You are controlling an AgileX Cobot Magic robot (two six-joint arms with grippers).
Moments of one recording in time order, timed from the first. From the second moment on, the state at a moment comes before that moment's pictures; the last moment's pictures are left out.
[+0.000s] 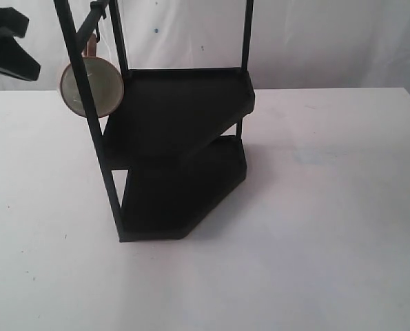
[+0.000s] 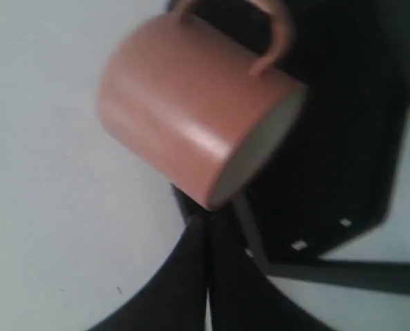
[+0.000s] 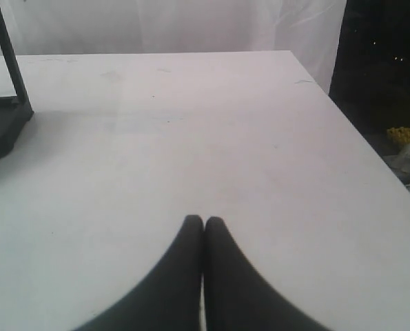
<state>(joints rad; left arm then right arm) 0.05 1.38 -1.37 -0.54 1.07 0.37 -0.03 0.01 0.00 -0.06 0.35 0.11</state>
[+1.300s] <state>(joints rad) 0.05 1.36 -1.21 -0.72 0.67 0.50 -0.03 0.01 0.00 -0.06 0.35 0.11</state>
